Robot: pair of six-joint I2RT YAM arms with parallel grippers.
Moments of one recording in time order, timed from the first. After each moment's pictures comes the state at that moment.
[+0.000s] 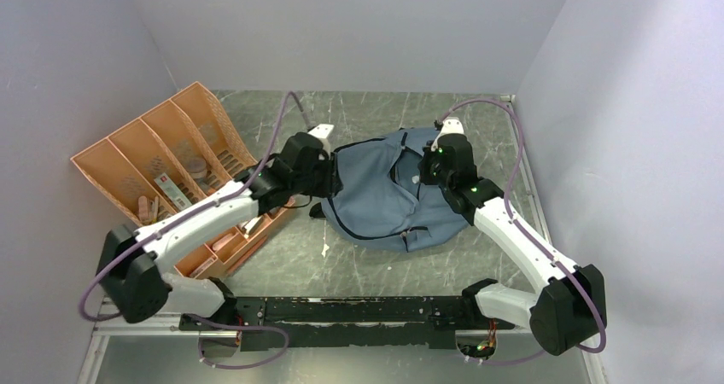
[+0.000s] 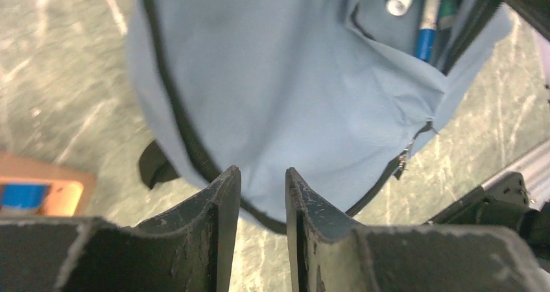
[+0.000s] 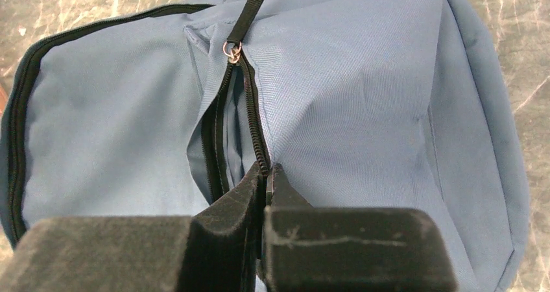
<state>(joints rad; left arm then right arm) -0.77 1.37 1.09 -0.38 -0.04 -0.49 0.41 1.15 0.84 -0.22 0.15 0.27</state>
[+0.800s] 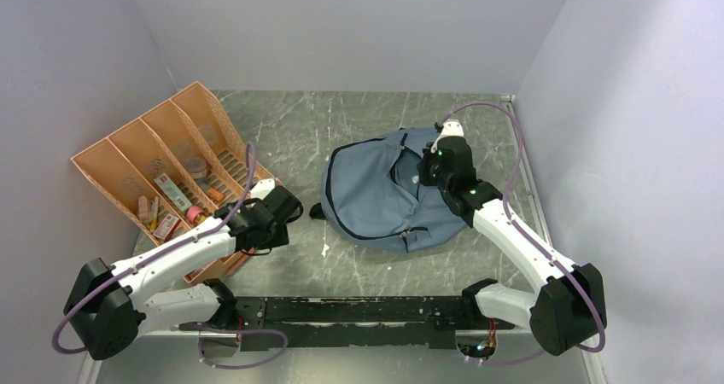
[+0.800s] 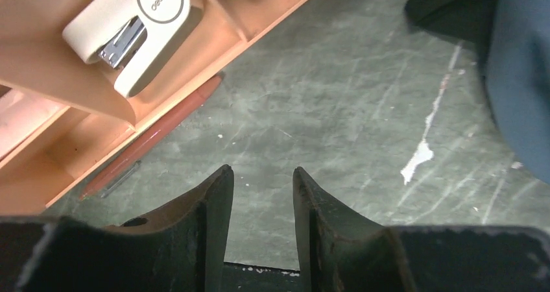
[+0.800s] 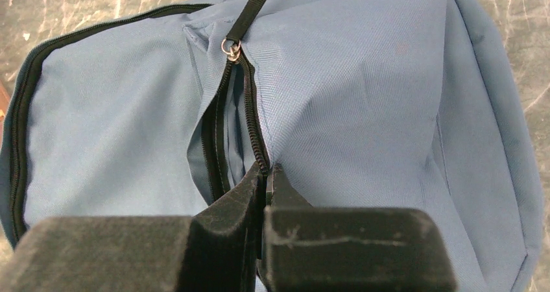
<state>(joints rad) -0.77 1.07 0.71 -0.82 -0.40 -0.90 0.41 1.15 0.81 -0.18 0.15 0.28</state>
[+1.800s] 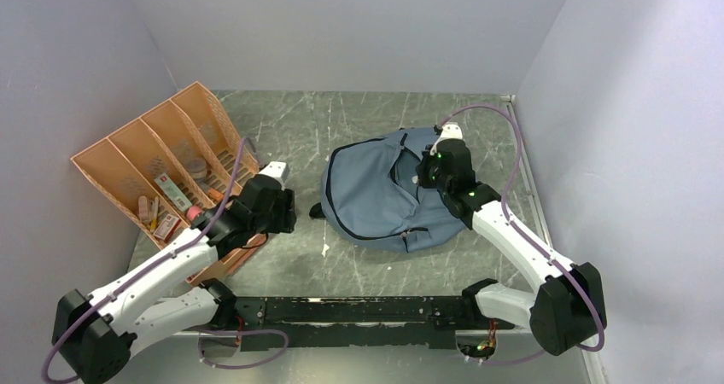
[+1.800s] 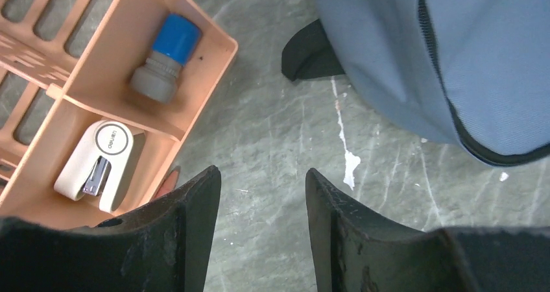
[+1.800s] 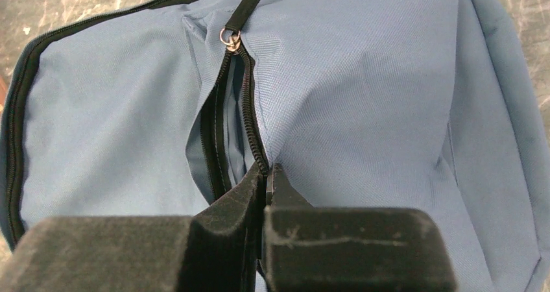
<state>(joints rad) -0.67 0.95 0.68 -0.56 -0.23 -0.47 0.41 1.15 0.78 -0.15 0.14 0.29</state>
